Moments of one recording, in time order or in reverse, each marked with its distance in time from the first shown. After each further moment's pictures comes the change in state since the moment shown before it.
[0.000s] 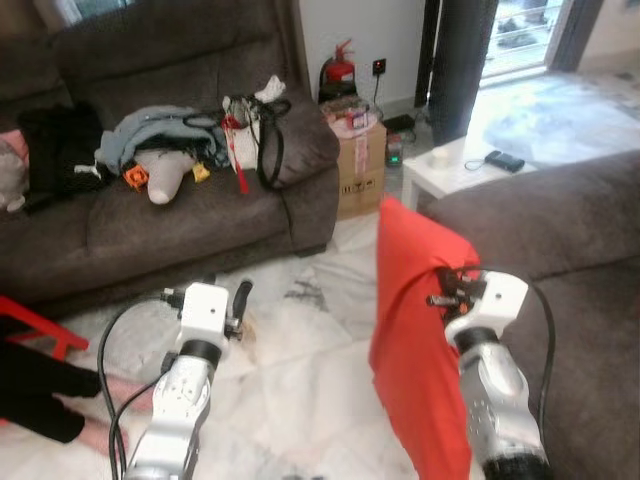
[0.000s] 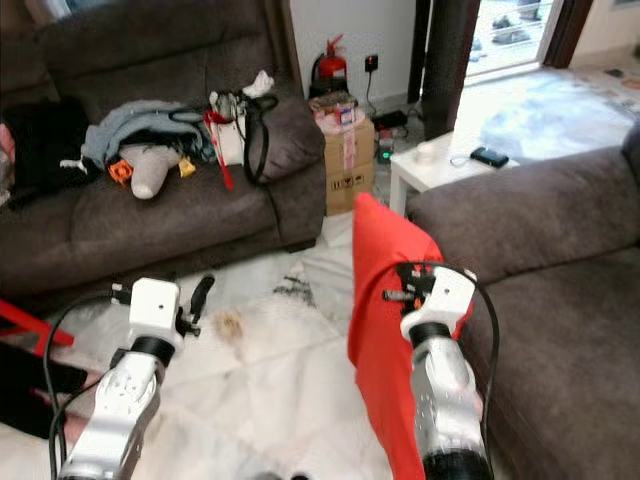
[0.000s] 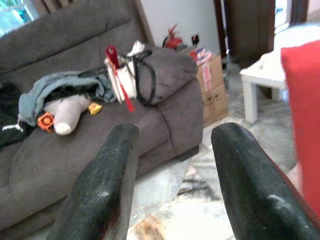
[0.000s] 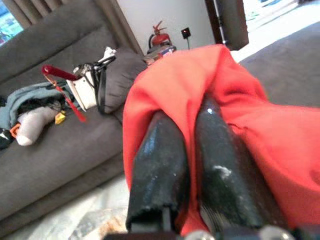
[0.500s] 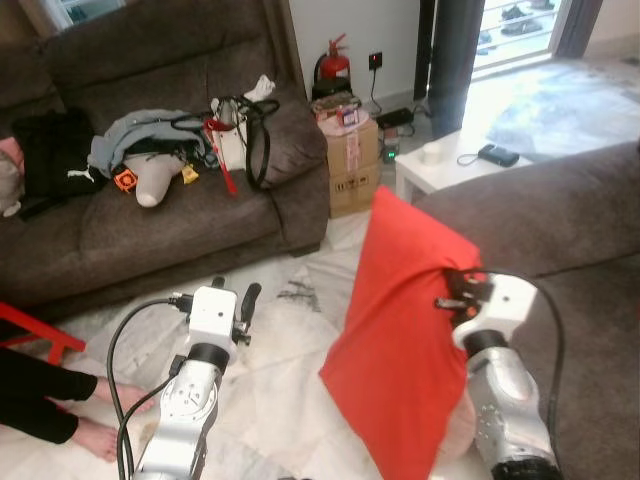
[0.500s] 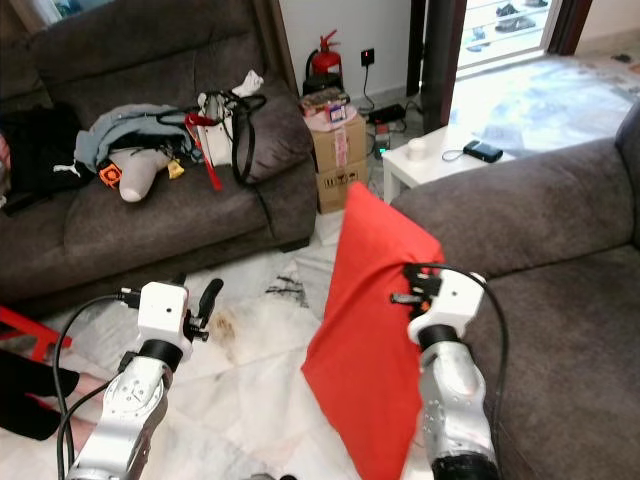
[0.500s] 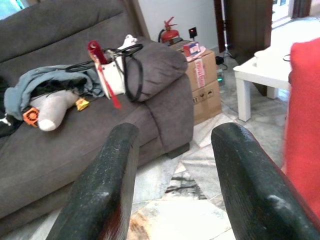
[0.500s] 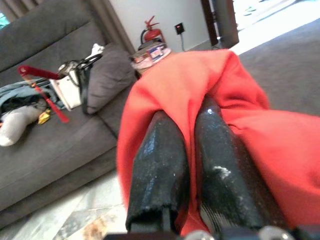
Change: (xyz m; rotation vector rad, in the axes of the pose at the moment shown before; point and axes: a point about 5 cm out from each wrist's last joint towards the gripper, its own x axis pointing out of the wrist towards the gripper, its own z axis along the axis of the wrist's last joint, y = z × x) left arm -0.006 -0.002 -0.005 -0.008 0.029 -0.002; right arm -0.006 -0.002 -0.002 0.002 0.003 -0.012
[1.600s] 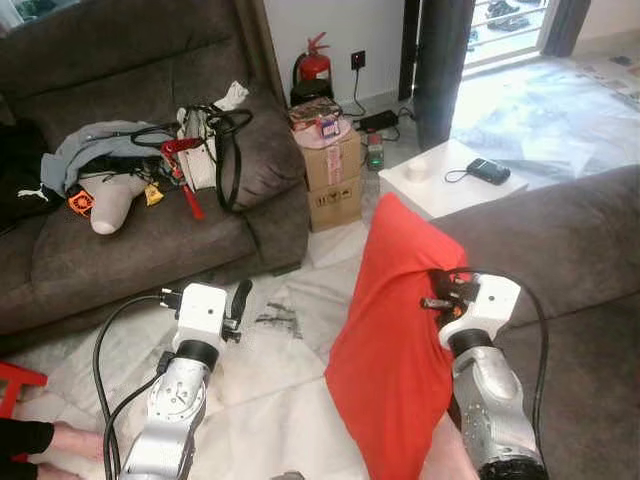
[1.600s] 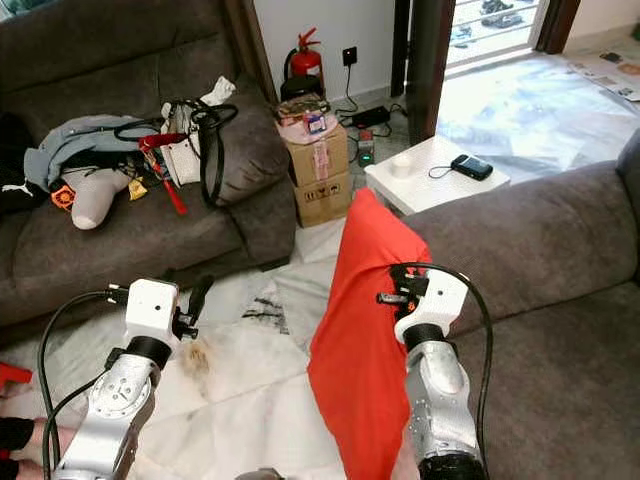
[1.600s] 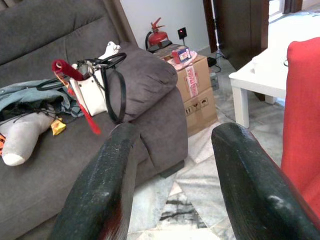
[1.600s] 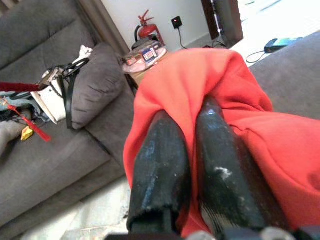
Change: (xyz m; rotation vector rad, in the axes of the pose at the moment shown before) left arm -0.001 0.010 0.007 0.034 -0.021 -0.006; right arm 0.002 0.014 -0.003 0.021 0.012 0.033
